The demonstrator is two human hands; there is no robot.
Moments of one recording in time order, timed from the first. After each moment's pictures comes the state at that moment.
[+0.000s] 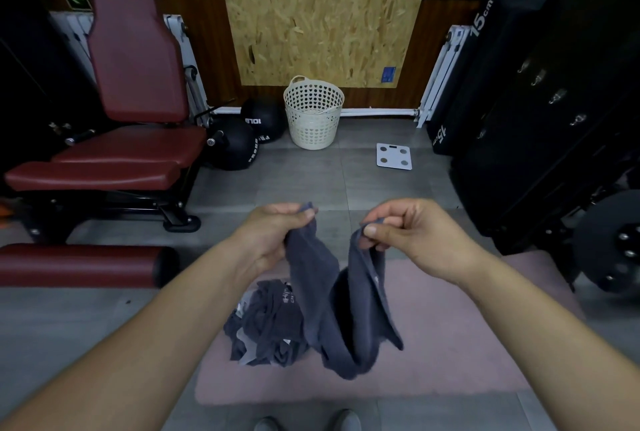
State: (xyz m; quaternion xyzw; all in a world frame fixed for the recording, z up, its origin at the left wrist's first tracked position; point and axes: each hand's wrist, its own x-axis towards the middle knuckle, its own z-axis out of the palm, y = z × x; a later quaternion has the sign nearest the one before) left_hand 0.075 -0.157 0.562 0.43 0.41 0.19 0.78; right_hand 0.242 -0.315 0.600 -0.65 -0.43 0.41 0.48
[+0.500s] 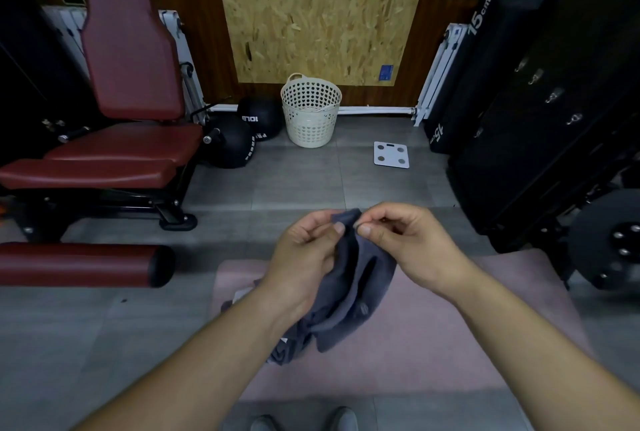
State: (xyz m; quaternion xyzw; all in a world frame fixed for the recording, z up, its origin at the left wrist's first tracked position) left_hand 0.086 -0.227 0.562 0.43 0.31 0.27 0.80; right_hand 0.226 -0.316 0.594 -0.64 -0.44 0.33 0.53
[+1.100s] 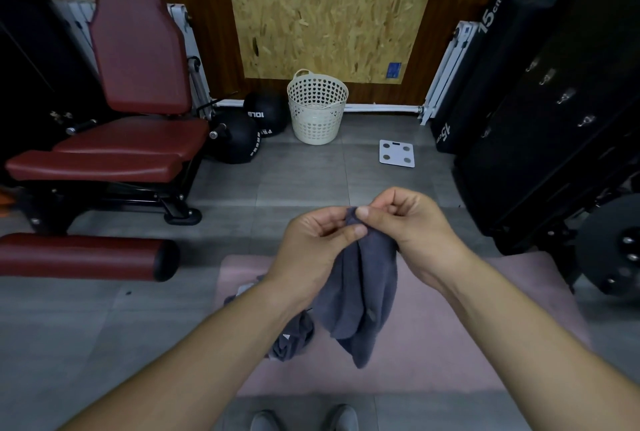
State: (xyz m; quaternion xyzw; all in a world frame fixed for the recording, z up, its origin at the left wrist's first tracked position) left_hand 0.084 -0.221 0.572 0.53 0.29 0.28 0.75; right_hand 0.221 -0.293 0.593 -0.58 -0.31 0.41 0.63
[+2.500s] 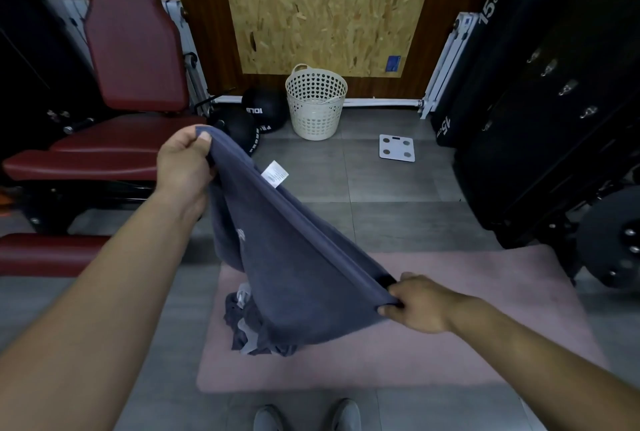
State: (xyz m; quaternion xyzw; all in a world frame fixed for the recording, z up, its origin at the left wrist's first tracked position) left_hand 0.040 -0.056 0.588 0.47 0.48 0.45 0.58; right_hand 0.265 -0.350 0.482 -0.76 -0.52 0.38 -0.06
